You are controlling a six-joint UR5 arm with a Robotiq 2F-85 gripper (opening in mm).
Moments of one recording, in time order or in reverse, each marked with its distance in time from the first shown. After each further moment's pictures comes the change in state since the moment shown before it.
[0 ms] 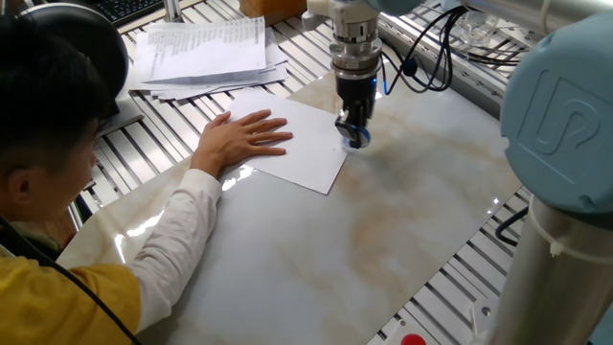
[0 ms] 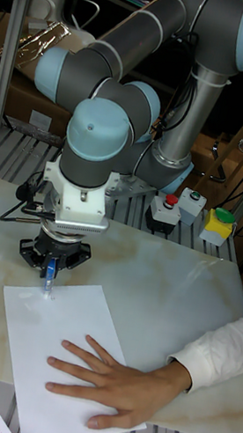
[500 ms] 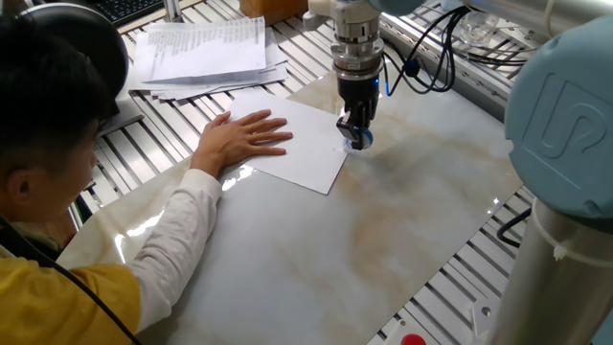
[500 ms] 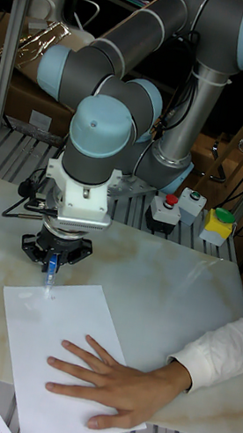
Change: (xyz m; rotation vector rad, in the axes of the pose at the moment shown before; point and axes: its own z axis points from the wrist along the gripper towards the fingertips) arm 0.002 0.003 -0.003 0.008 -0.003 0.003
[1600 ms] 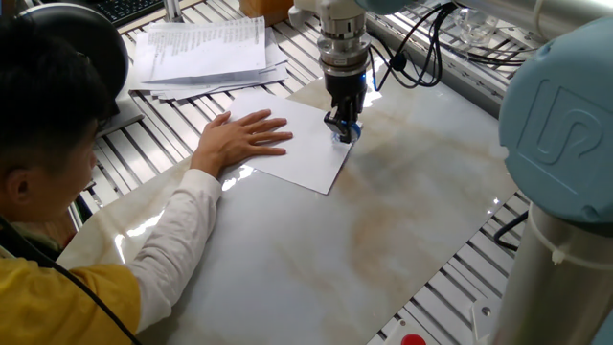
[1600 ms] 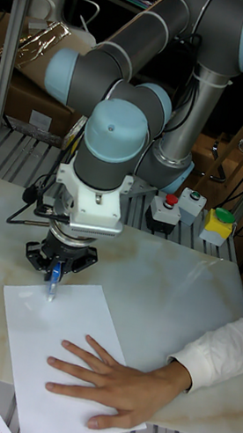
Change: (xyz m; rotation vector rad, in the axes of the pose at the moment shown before) arm -0.024 0.004 -0.008 0.026 -0.025 -0.013
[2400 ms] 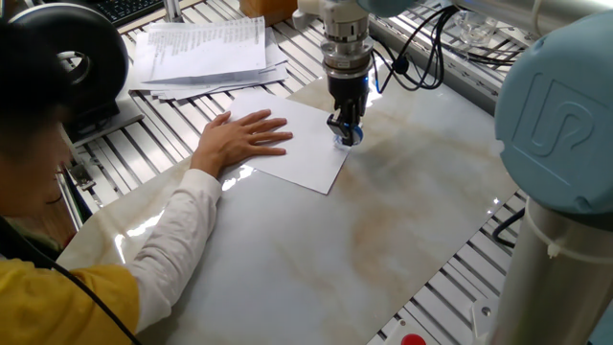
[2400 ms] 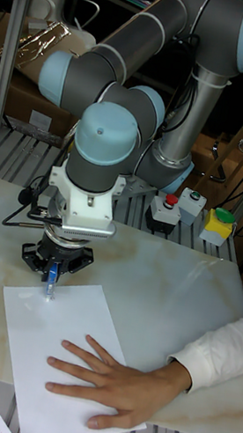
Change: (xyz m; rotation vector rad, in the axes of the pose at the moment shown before) arm 0.004 -0.003 0.009 -0.017 0.005 -0.001
